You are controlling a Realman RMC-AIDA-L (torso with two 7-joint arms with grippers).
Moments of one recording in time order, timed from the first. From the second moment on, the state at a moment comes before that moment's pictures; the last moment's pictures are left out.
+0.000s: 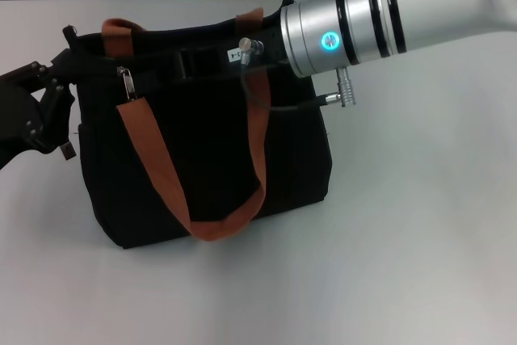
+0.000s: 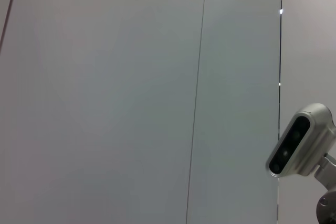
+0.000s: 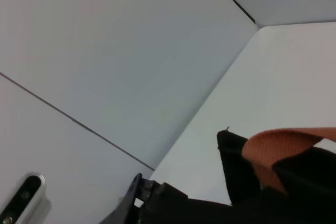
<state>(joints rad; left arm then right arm) -0.33 -2.06 0.42 0.36 1.60 1.78 -0.86 0.97 2.08 -1.48 -0.58 -1.50 -1.16 2.34</state>
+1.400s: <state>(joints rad) -0.33 -2.06 0.42 0.36 1.60 1.80 -0.86 0.98 2.09 -1.42 -0.60 -1.56 -1.19 2.32</state>
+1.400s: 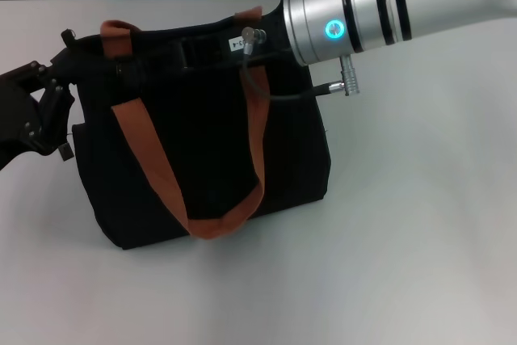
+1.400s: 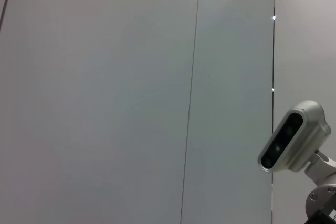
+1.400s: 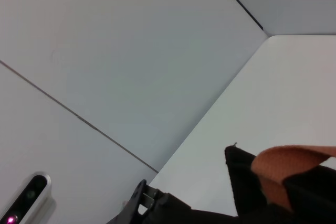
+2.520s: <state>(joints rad) -0.32 -2.06 0.42 0.36 1.60 1.80 -0.86 0.99 2.09 -1.44 -0.60 -1.56 -1.19 2.33</state>
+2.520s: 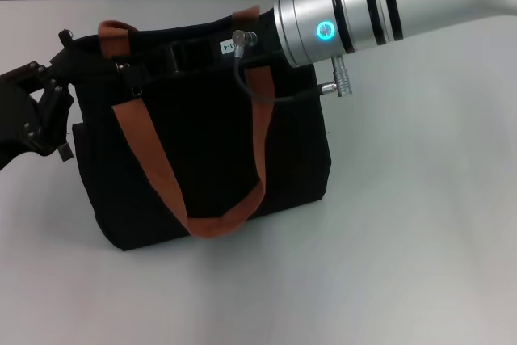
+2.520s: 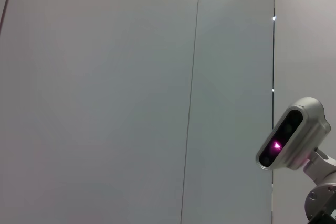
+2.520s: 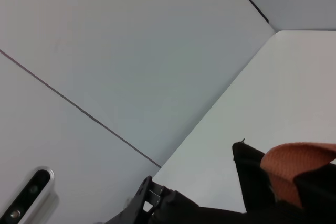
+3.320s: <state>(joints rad) -0.32 -2.06 0.40 0.36 1.60 1.80 -0.86 0.74 2.08 -1.35 -1.10 -2.05 -1.19 2.69</state>
